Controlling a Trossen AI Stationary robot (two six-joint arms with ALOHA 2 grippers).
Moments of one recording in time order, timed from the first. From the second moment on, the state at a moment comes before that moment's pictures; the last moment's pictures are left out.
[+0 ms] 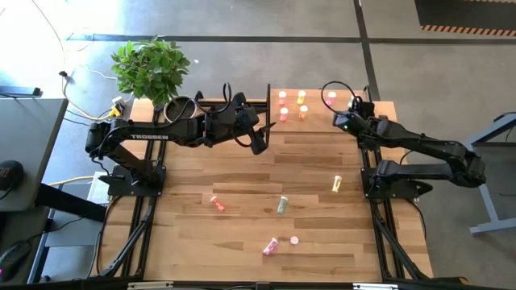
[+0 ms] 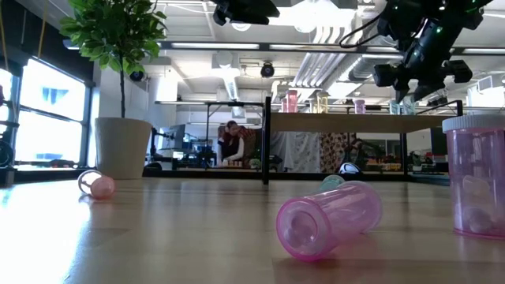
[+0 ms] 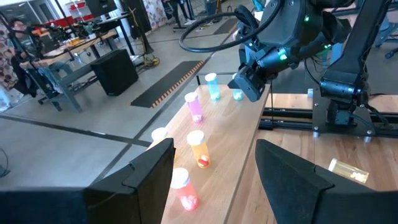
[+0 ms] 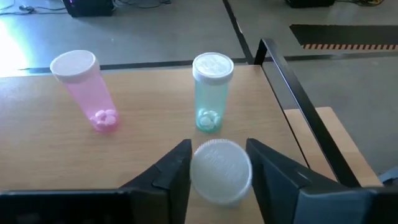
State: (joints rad) left arm 0.24 1.51 1.27 0.02 -0.37 0.18; right arm -0.49 0.93 0.72 -0.77 0.92 0.87
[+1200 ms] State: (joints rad) left arm 0.24 1.51 1.27 0.00 -0.37 0.18; right arm -0.42 0.92 0.97 -1.12 0.69 1.05
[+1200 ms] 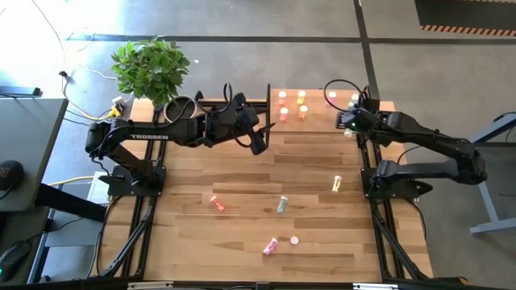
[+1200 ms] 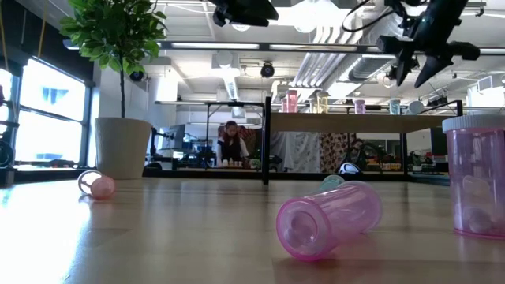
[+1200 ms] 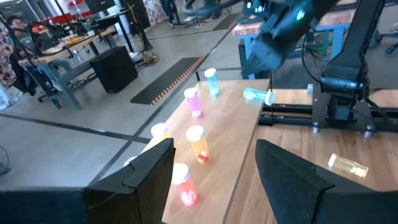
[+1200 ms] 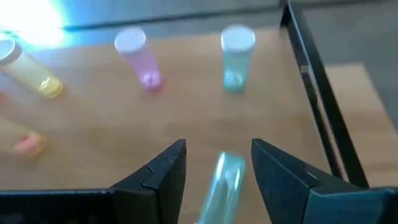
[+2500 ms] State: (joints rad) left arm 0.24 1.51 1.27 -0.09 -0.35 0.16; right arm -0.28 0.92 0.91 -1.26 0.41 1.39
